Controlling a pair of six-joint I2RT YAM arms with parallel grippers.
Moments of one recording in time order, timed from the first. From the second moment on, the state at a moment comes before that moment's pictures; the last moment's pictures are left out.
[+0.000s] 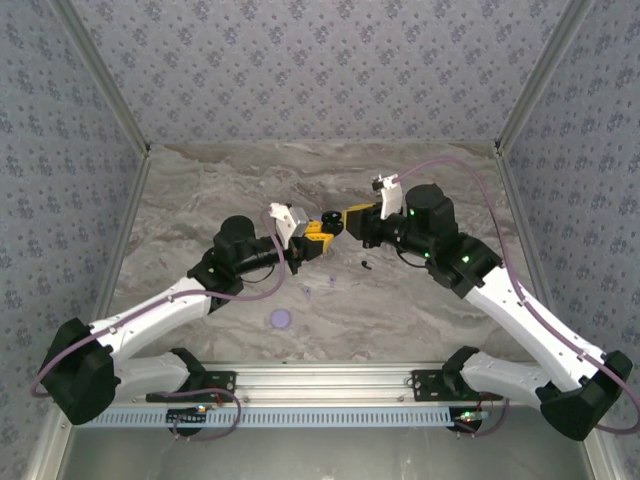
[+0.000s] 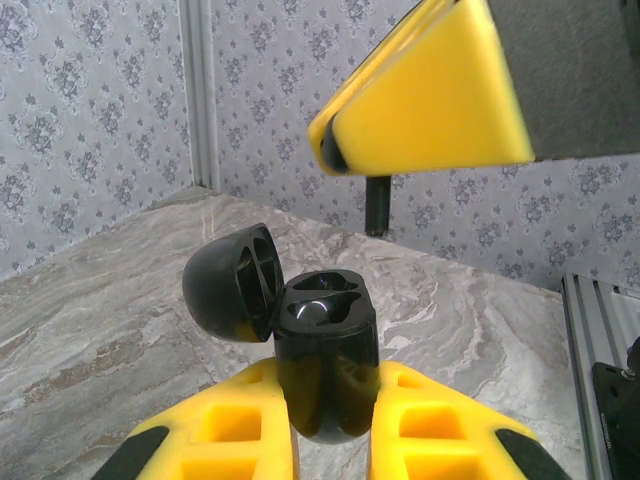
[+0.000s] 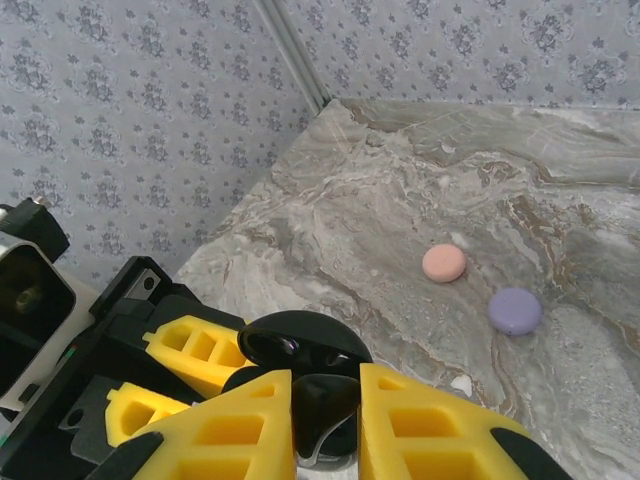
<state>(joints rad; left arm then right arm) -0.75 1.15 0.71 0.39 0.44 -0.07 0.68 1.06 1.10 -0.37 -0.19 0.38</state>
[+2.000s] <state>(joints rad) -0.75 1.08 0.66 0.37 0.37 -0.06 0.44 1.16 1.14 -0.68 -0.17 0.40</state>
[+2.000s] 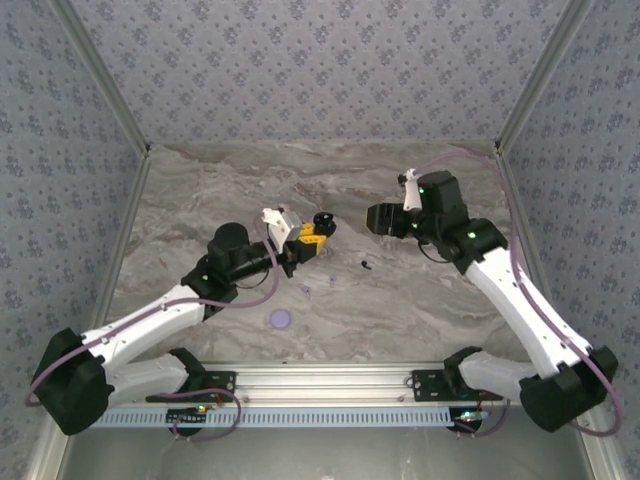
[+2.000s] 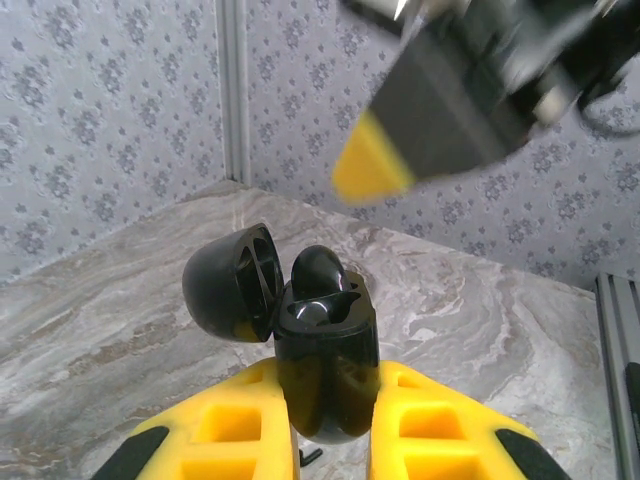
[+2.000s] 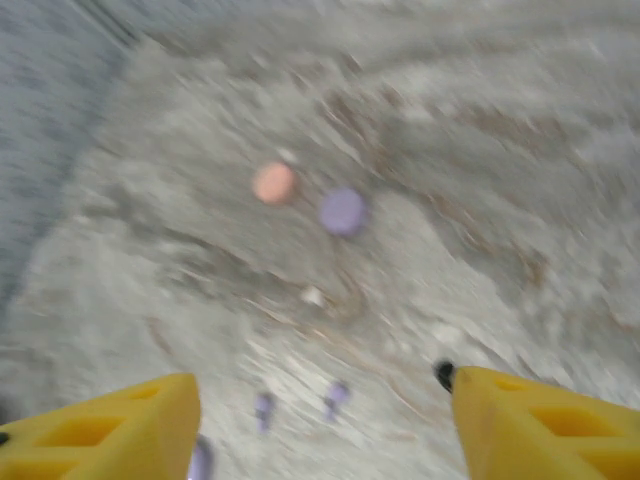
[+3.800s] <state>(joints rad) -0.75 1.01 0.63 0.36 0.32 -0.05 0.43 1.42 1.03 -0.51 -0.22 0.30</state>
